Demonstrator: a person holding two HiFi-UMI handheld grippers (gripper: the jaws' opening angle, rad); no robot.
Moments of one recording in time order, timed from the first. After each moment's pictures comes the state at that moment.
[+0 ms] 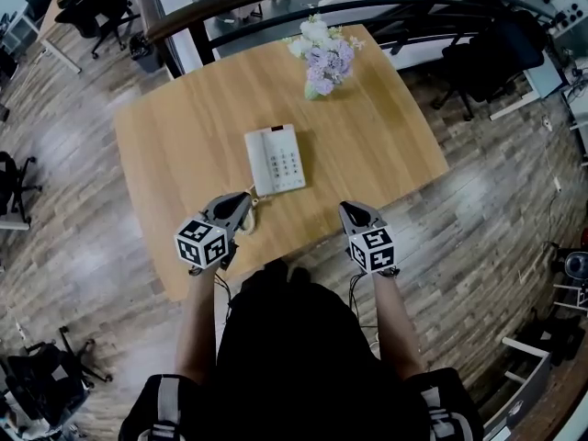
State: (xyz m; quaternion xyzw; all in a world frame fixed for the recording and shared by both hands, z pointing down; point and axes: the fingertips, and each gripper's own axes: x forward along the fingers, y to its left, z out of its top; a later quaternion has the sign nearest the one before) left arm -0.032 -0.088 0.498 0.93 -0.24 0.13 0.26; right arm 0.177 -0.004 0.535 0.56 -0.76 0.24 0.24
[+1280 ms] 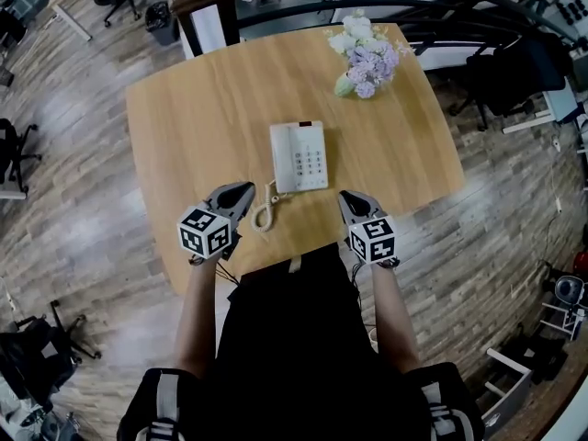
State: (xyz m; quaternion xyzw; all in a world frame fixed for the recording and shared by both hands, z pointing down) left arm -0.076 -0.130 0.528 0.91 -0.26 0.13 0.28; right arm 0.127 -0.070 0.559 0.53 -0.78 0.25 0.25
